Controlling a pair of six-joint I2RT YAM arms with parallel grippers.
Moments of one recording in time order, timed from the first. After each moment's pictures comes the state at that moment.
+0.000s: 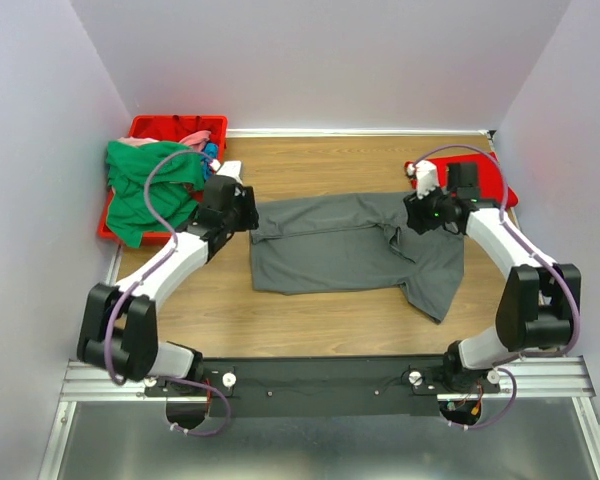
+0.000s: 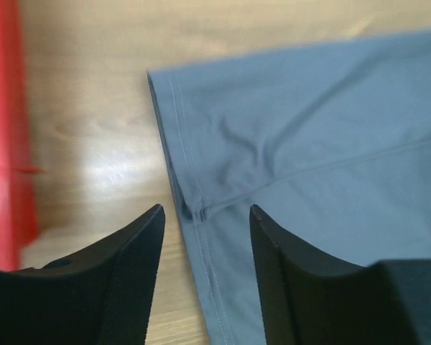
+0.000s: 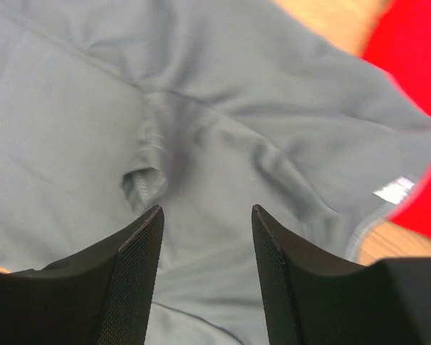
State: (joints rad) left arm -0.32 1.41 0.89 -0.12 -0.05 -0.31; right arm 0.07 1.52 1.04 -0.40 -0.32 -0.50
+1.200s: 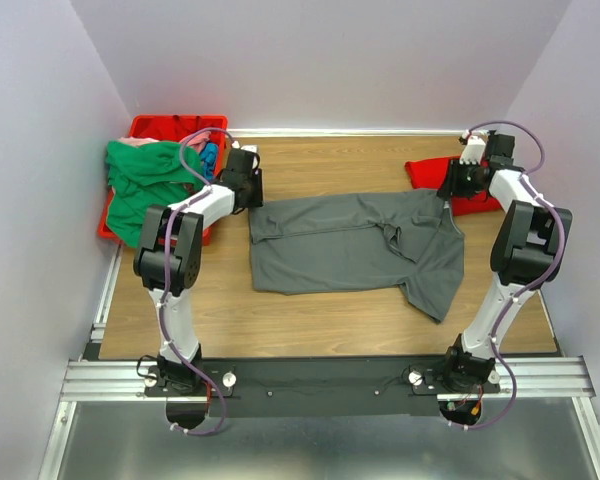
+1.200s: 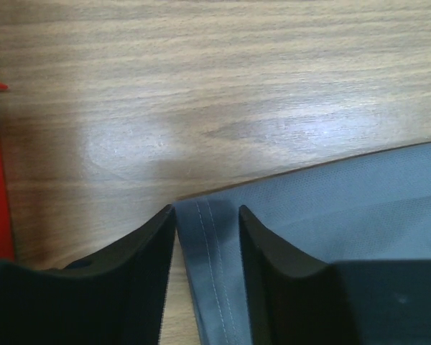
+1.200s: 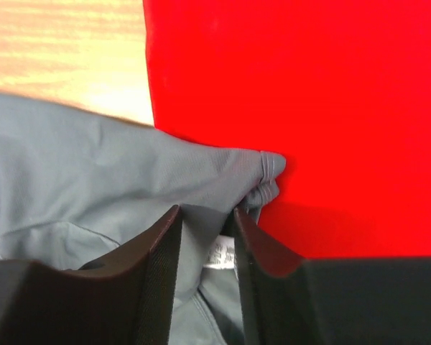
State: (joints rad) left arm -0.26 1.97 1.34 -0.17 -0.07 -0.23; right arm -0.23 2.00 1.49 -0.41 -0.43 -0.19
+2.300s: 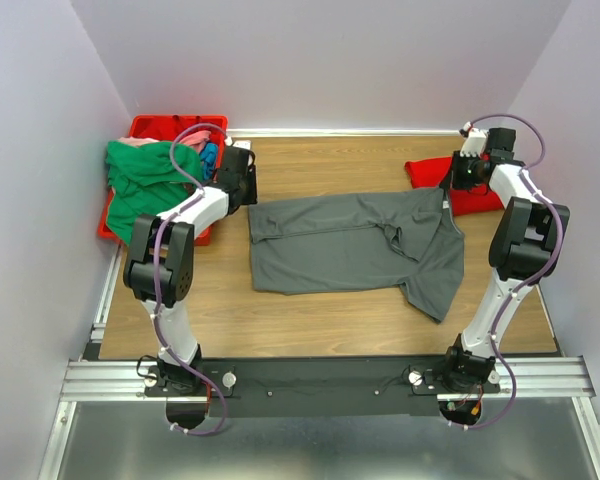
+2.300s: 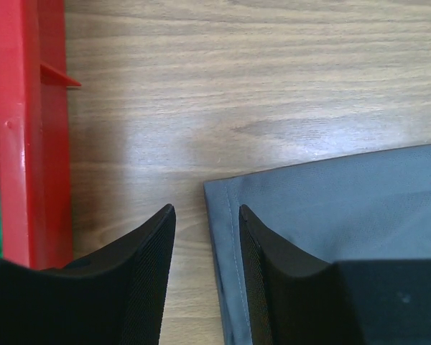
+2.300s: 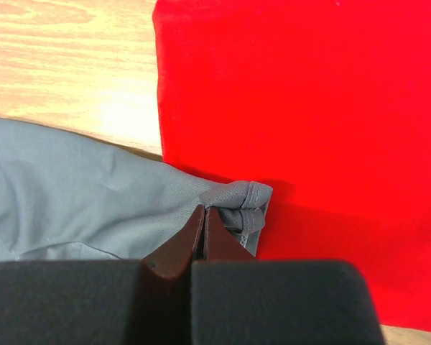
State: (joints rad) left arm -0.26 1.87 1.29 -0.18 -0.14 -0.22; right arm -0.23 2.06 1.59 -0.41 -0.48 -0.17
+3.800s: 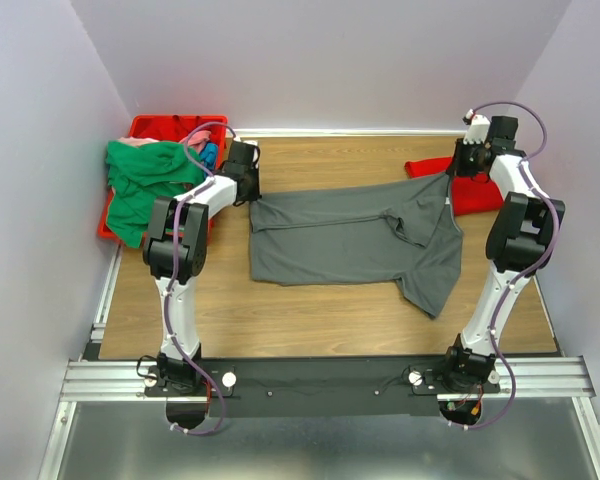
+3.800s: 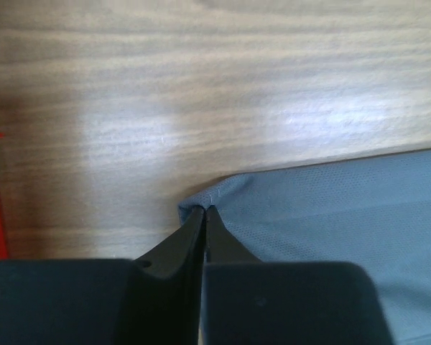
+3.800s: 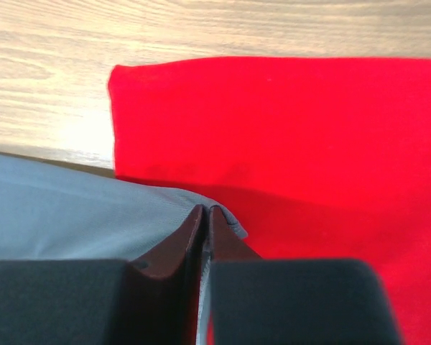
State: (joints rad) left arm -0.23 2.10 1.49 -0.23 -0.06 -0.21; right arm -0.23 2.15 1.76 -0.41 -0.41 -0.21
